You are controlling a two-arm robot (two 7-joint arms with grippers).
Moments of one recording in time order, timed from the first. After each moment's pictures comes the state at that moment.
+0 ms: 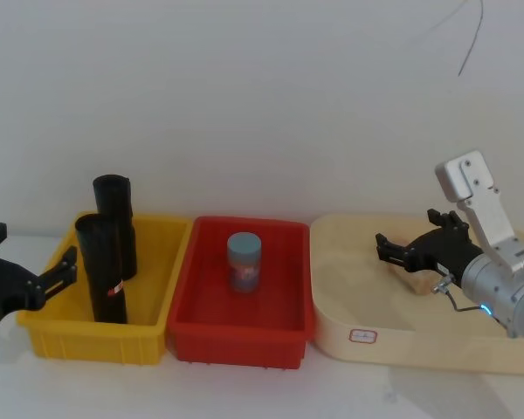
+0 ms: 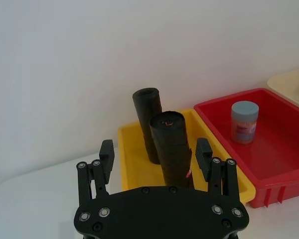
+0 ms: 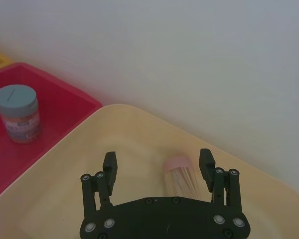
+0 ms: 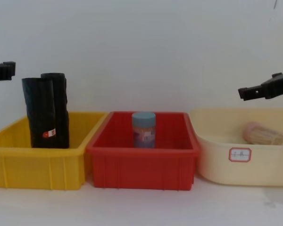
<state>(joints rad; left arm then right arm) 0.03 0.53 0.09 -2.00 -0.35 0.28 -0.01 0.50 0.38 -0.33 -1.47 0.13 0.44 0.22</state>
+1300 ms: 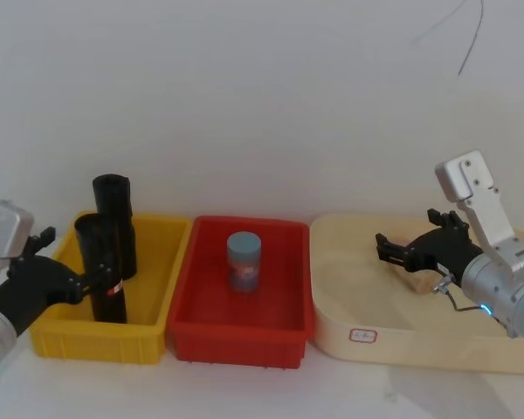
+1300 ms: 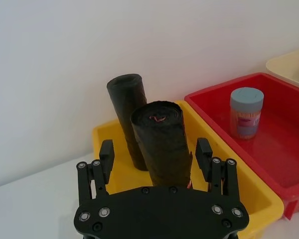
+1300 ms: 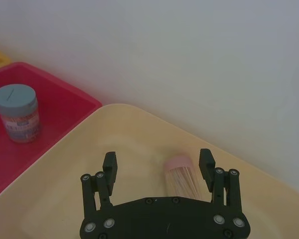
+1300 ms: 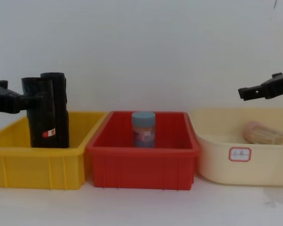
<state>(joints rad) -0.21 0.46 0.21 -1.65 -0.29 0.15 -0.16 0.50 0.38 -0.33 -1.47 0.13 0.44 0.22</state>
